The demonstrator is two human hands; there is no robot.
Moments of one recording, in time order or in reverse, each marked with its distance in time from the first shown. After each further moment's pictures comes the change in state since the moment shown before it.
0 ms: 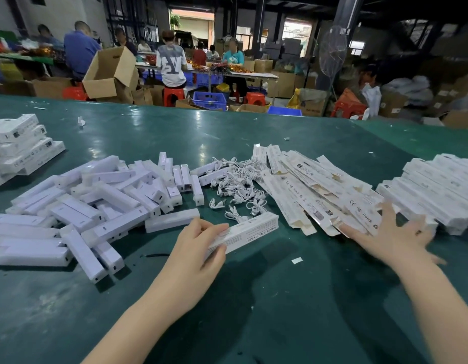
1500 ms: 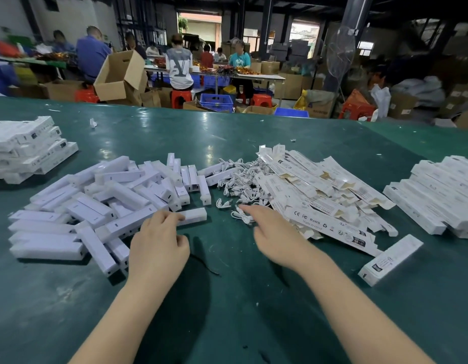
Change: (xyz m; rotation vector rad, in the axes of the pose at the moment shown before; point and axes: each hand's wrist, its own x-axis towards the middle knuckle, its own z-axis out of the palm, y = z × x) left_hand 0.007 -0.024 -0.028 0.451 0.185 -0.417; right_hand -0.094 -0.134 0.042 0.099 -0.209 -1.014
